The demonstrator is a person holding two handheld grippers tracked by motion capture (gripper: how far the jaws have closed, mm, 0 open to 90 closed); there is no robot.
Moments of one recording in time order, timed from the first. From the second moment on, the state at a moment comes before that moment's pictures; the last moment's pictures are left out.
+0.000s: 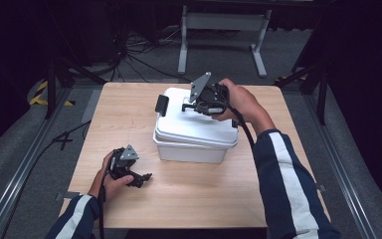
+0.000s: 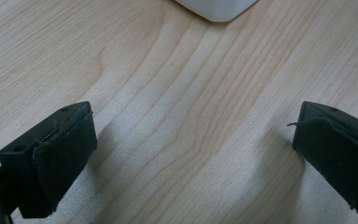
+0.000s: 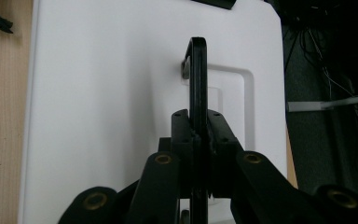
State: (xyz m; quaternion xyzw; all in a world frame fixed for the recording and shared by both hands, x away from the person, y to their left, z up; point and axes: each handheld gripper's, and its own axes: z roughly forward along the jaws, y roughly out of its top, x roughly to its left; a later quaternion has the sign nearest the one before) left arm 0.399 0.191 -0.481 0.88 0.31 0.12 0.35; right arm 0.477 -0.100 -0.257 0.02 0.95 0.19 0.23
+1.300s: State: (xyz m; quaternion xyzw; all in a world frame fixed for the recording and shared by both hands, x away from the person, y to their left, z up) left arm 0.399 0.191 -0.481 0.88 0.31 0.12 0.35; right arm 0.468 -0.198 -0.245 0.09 0.94 0.20 0.25
